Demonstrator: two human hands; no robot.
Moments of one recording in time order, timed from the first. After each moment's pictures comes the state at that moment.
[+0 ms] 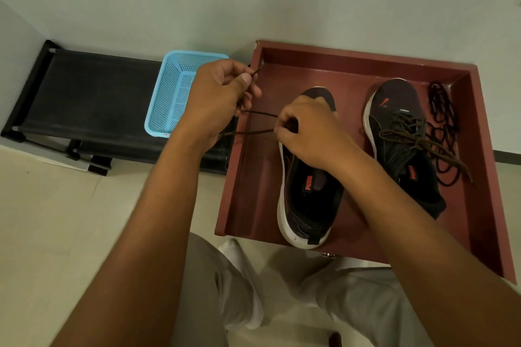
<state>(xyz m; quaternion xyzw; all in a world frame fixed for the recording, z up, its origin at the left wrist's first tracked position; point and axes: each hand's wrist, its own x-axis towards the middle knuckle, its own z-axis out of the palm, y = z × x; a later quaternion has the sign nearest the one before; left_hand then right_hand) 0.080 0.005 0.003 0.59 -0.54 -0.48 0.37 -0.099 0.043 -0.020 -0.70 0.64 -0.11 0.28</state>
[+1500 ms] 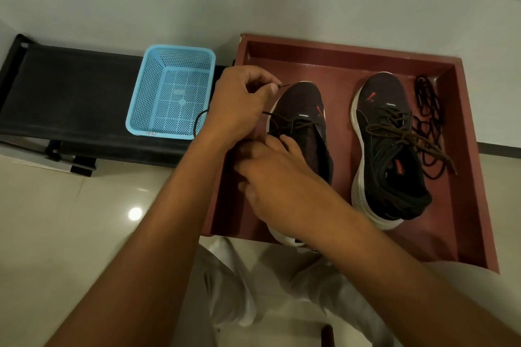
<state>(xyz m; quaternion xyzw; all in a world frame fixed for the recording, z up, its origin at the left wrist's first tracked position) 0.035 0.003 -0.027 0.56 -0.64 -0.39 0.35 -0.067 0.115 -0.002 -0.82 0.52 -0.01 0.23</state>
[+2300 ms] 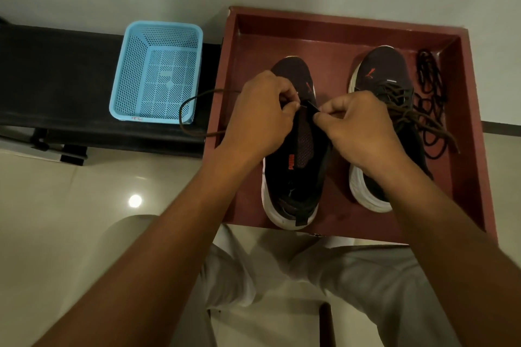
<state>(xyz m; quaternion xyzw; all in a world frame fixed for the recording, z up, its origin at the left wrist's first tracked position) -0.002 0.037 -0.041 0.58 -0.73 -0.28 0.23 -0.164 0.082 -0.029 -0.51 0.75 -0.23 0.34</state>
